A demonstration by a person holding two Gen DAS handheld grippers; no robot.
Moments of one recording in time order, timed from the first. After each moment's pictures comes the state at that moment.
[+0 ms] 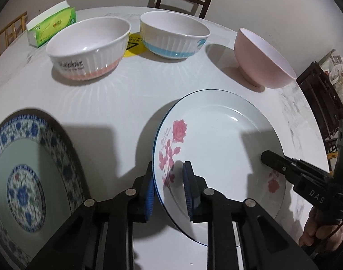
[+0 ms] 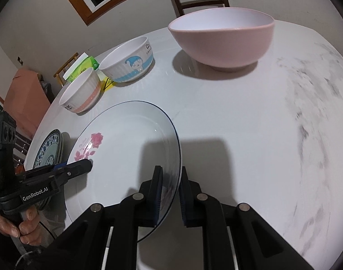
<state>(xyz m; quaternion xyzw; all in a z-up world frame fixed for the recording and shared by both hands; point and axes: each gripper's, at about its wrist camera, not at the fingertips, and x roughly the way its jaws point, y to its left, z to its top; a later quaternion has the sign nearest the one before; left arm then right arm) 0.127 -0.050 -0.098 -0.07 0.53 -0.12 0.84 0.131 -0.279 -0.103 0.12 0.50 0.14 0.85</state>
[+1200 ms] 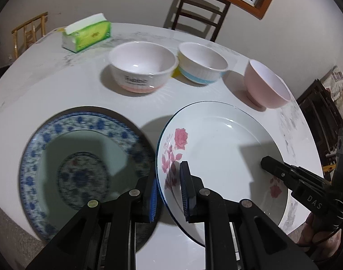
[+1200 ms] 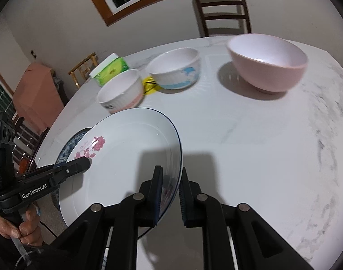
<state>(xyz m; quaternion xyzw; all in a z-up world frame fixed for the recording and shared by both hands) 0.089 0.020 -0.053 -0.09 0.49 -0.08 0.86 0.110 -0.211 -0.060 0.10 0.46 0.18 0.86</state>
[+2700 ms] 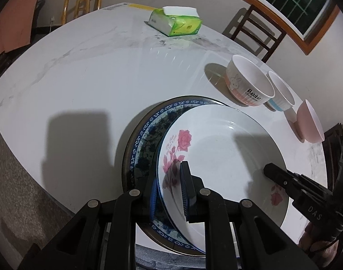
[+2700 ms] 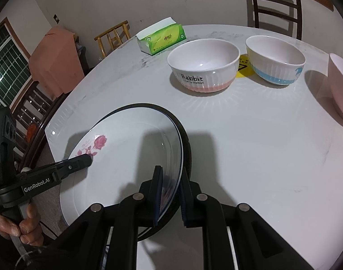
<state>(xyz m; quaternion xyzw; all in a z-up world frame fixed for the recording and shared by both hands) 0.059 0.166 -0.075 -0.19 0.50 0.03 0.85 0.124 -0.064 -0.071 0.03 0.50 0.26 0.82</state>
